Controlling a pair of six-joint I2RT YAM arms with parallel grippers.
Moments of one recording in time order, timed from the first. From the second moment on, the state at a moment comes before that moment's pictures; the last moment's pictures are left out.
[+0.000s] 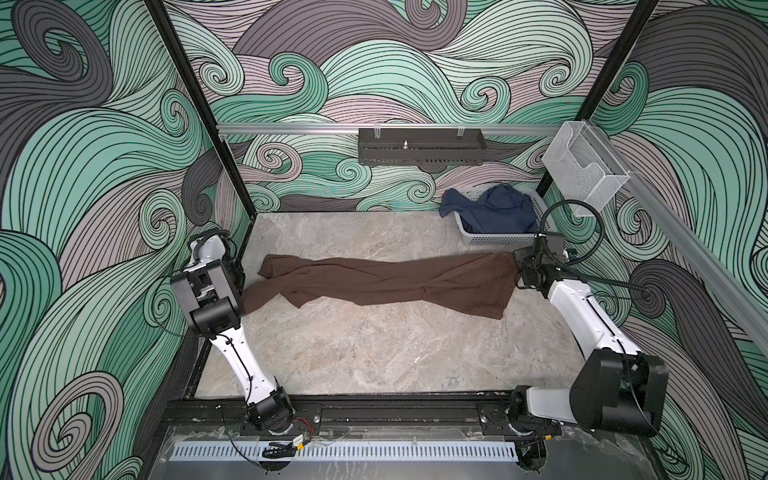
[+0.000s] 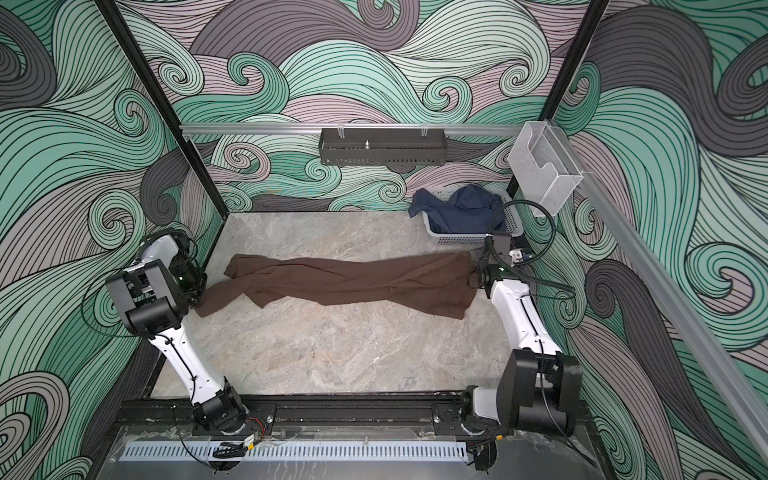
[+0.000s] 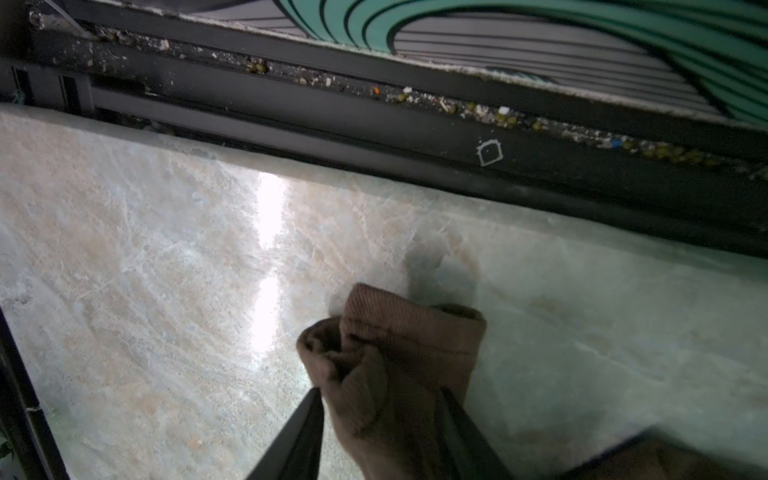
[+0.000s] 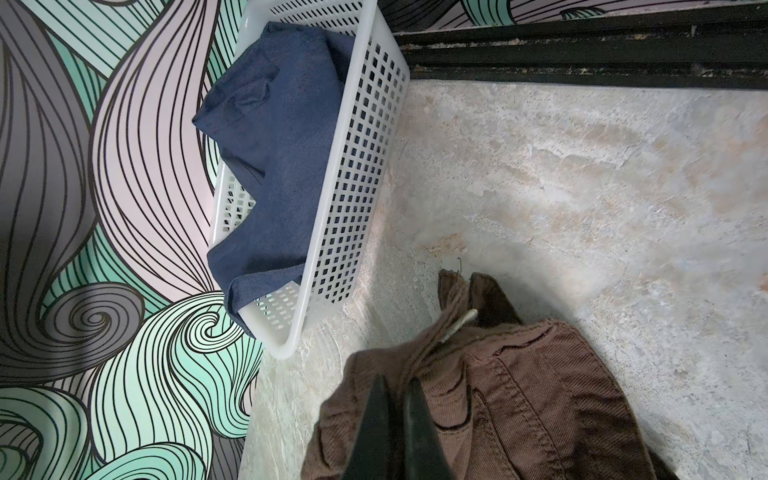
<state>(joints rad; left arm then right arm) 0.51 2.10 1.70 -1.29 -0.15 -1.27 -0.11 1.34 1.00 -0.39 0.13 1.13</state>
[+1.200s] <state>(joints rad) 0.51 2.02 1.63 -1.30 -0.12 -1.30 -0.12 1.33 0.99 -0.39 0.12 1.14</state>
